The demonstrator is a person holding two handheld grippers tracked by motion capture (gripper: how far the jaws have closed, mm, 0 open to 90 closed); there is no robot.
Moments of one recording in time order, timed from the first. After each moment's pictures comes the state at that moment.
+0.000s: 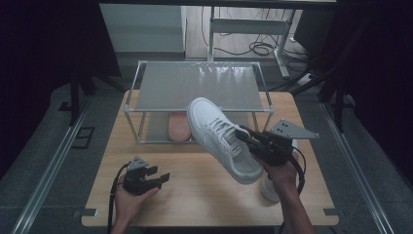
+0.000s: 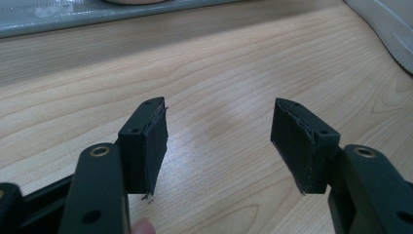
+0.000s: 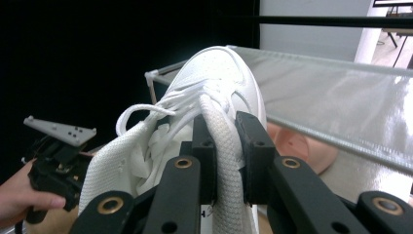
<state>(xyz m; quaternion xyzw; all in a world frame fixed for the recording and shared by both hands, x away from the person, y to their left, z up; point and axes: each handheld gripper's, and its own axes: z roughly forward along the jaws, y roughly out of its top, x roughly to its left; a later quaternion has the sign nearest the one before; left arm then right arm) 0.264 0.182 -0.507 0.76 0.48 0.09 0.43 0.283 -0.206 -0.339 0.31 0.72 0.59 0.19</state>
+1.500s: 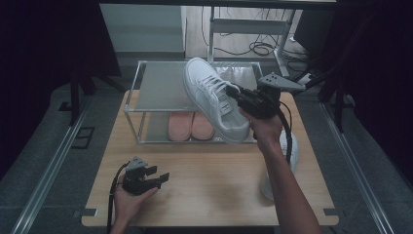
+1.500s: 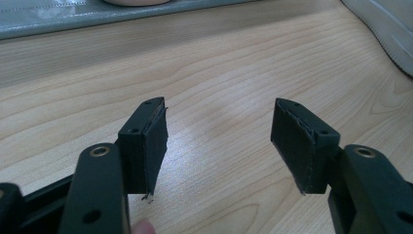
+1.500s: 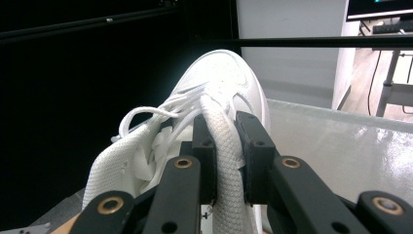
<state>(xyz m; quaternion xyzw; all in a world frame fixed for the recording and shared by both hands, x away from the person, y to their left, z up) 0.264 0.184 -0.506 0.76 0.48 0.09 0.43 0.366 -0.174 -0.287 0.36 0.68 0.61 0.20</state>
